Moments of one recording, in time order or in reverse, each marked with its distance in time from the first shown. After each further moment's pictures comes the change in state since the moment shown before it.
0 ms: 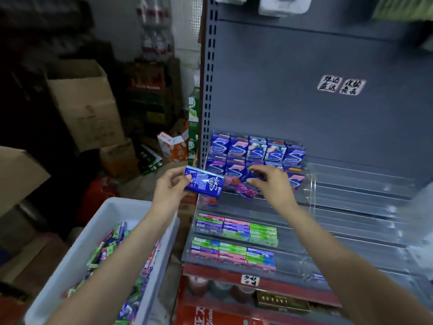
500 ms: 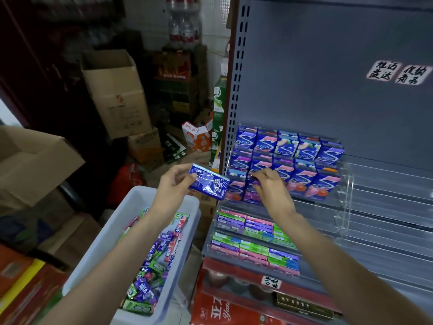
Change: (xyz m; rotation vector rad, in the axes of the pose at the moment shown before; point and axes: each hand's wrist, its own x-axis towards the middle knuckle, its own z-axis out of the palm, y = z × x) left_hand 0.005 -0.006 -0.043 0.123 0.022 0.009; right_hand 0.005 -0.004 0.067 -0.285 -0.123 -0.154
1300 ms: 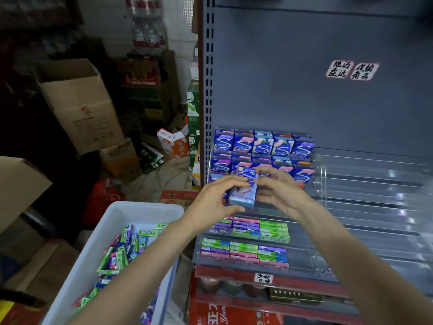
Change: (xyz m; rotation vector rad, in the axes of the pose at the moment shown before) left_hand -0.008 0.012 0.072 0.424 -0.646 0.534; right_hand -0.022 0.002 -0.063 1.479 -0.138 0.570
